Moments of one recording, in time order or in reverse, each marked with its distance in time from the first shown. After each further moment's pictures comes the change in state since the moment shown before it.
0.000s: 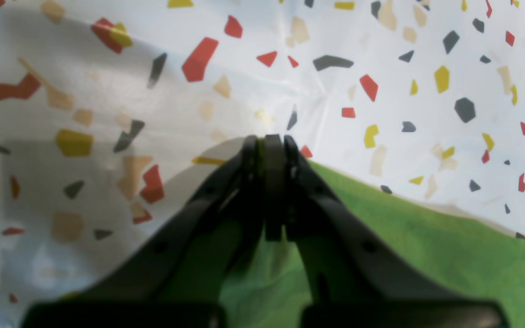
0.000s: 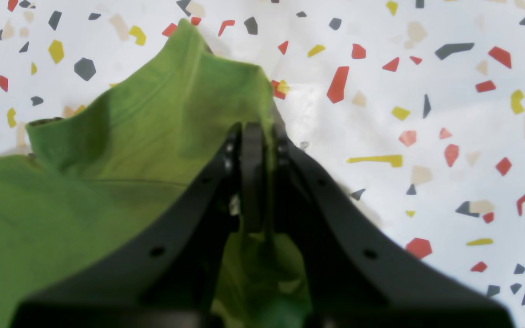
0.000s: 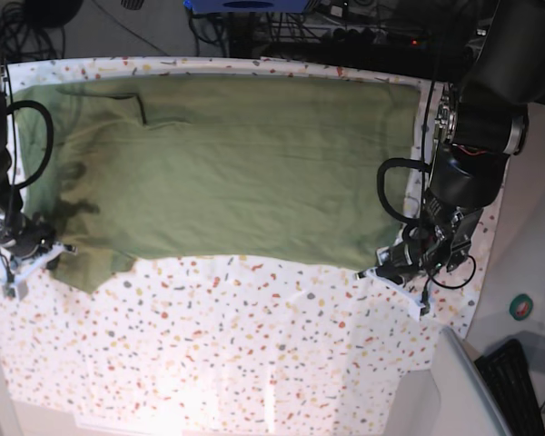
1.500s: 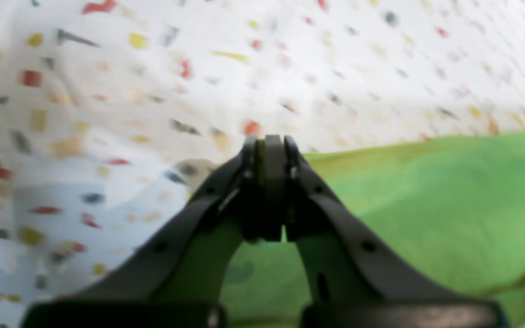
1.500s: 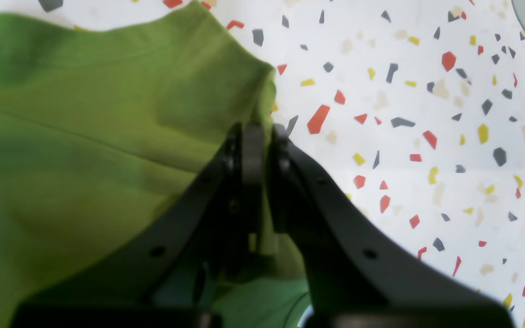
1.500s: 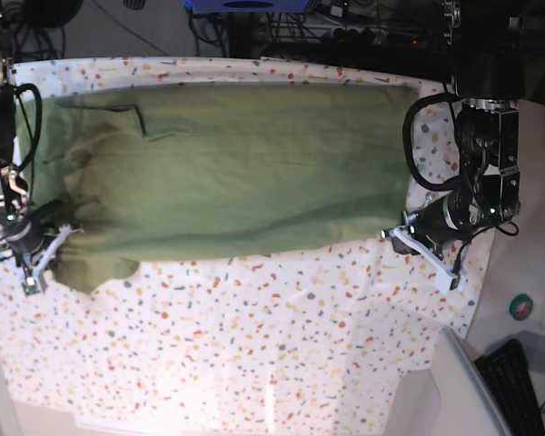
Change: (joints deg) left arm 27.7 -3.7 -16.8 54.8 -0.2 -0.3 29.9; right arm -1.9 -1.7 1.6 0.4 -26.5 0.5 12.5
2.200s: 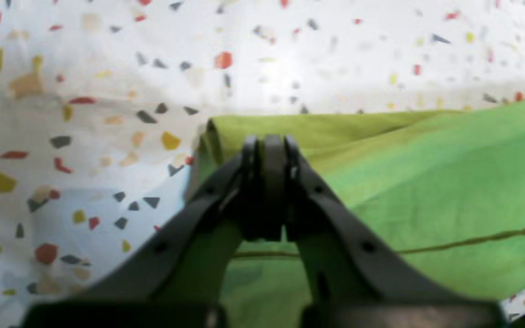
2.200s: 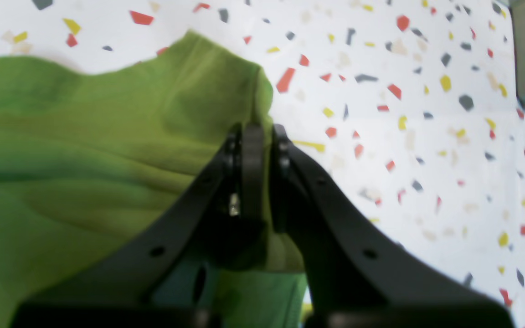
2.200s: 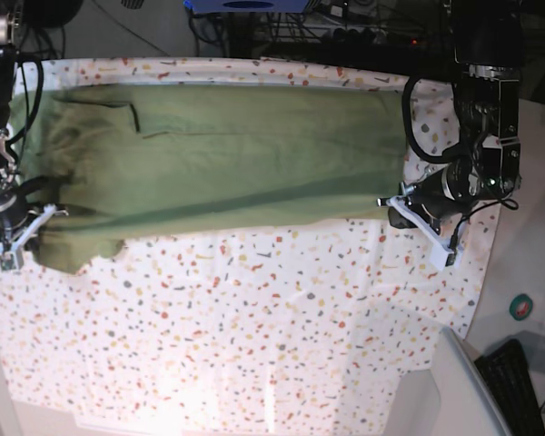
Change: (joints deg) left arm 6.8 -0.7 -0.1 7.3 -0.1 0.1 2.4; right arm -10.7 -0.4 11.0 11.6 -0.1 0.3 -1.0
